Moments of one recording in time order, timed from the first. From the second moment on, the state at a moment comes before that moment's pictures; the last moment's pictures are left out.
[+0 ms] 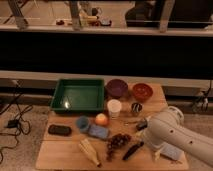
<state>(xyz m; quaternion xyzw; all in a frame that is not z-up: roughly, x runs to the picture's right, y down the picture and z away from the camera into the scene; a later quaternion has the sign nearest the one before) 0.194 0.275 0.683 -0.31 -0.13 -0.28 0.90</state>
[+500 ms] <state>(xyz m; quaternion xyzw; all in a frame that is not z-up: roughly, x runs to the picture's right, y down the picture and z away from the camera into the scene) 0.177 0.315 0.681 -0.33 -0.14 -0.29 0.89</state>
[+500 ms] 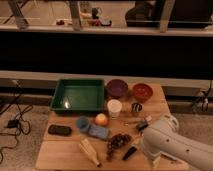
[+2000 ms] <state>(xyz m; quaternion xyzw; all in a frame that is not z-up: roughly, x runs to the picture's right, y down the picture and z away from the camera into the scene) 0.171 0.322 0.734 -0.36 -0.17 -0.30 0.87</state>
